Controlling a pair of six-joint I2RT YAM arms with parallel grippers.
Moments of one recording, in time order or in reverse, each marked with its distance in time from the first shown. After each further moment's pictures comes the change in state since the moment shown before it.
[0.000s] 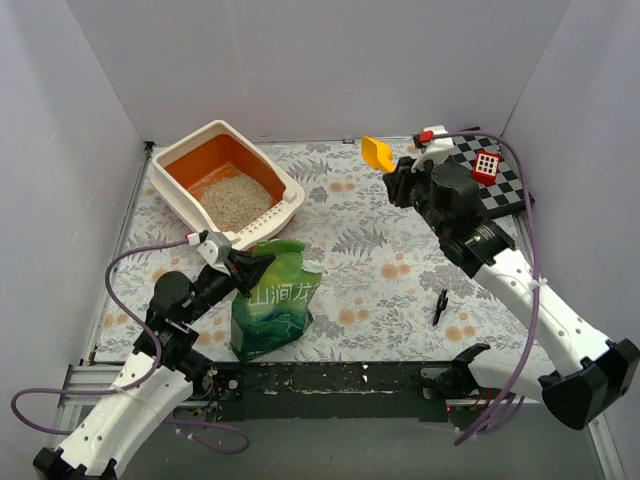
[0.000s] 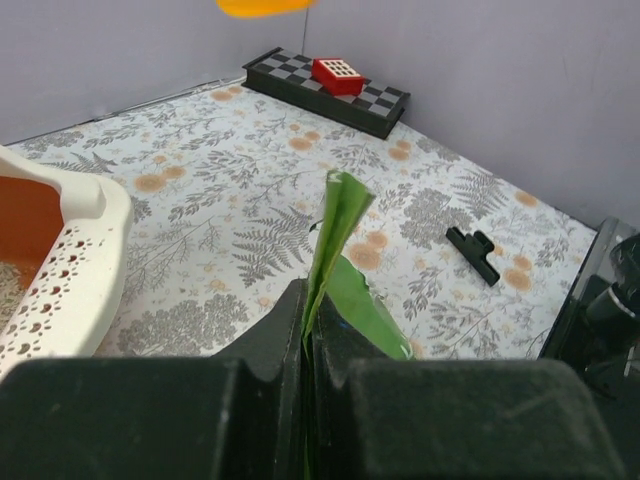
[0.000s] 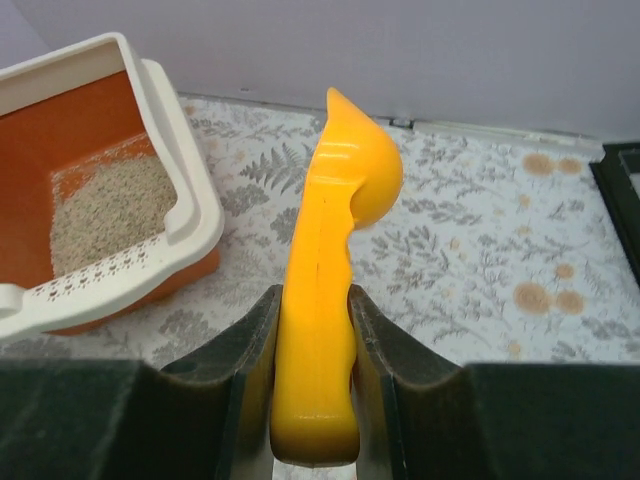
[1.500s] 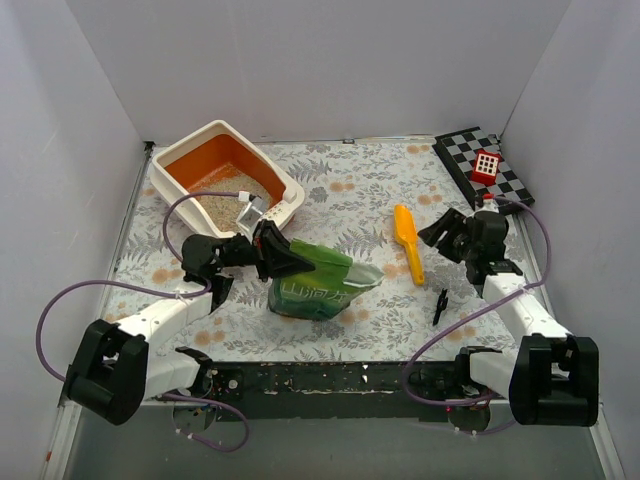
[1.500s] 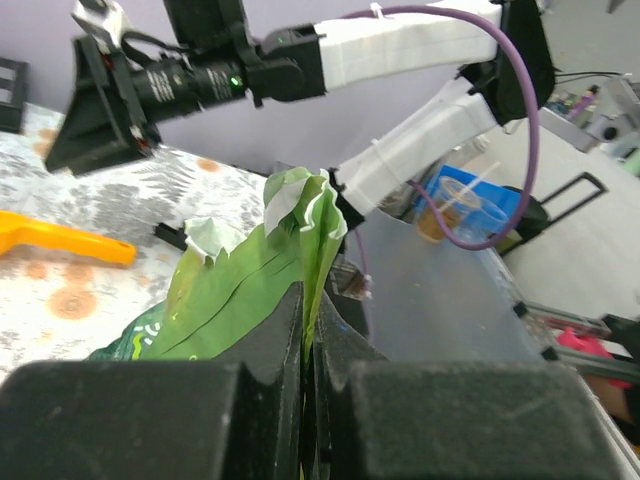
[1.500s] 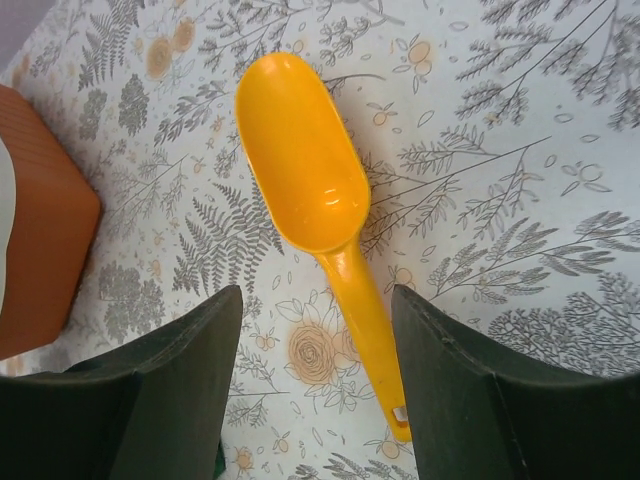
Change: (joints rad) left arm 0.059 0.772 0.098 1.067 0.782 -0.664; right arm -0.577 -0.032 -0.645 0.204 -0.476 0.486
